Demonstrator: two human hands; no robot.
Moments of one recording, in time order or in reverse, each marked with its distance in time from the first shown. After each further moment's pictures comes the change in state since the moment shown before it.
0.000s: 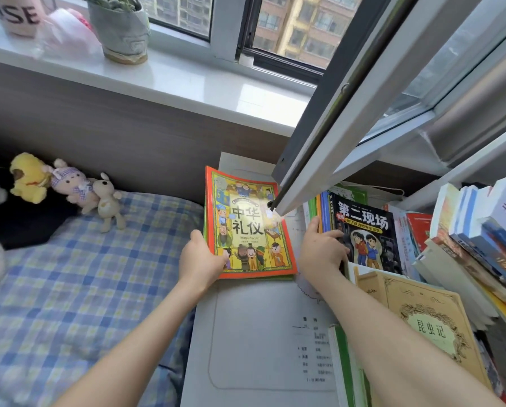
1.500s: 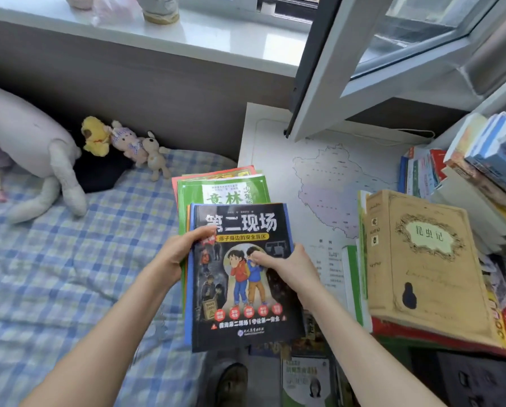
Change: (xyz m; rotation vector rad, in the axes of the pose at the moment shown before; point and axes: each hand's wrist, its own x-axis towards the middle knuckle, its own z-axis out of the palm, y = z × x) left_hand -0.110 -0.077 -0.067 -0.693 -0.259 -0.472; right_hand -0.172 -0.010 0.071 1.226 -0.445 -0.100
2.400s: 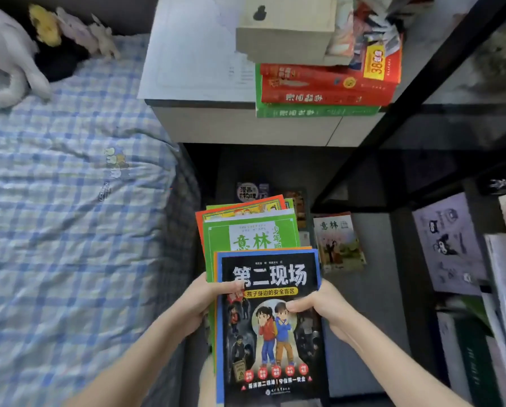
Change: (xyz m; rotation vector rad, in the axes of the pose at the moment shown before) left_hand -0.240 -0.424 0.095 0.274 -0.257 -0.125; right_hand -0.246 0.442 -0.053 0.385 -0.388 0.265
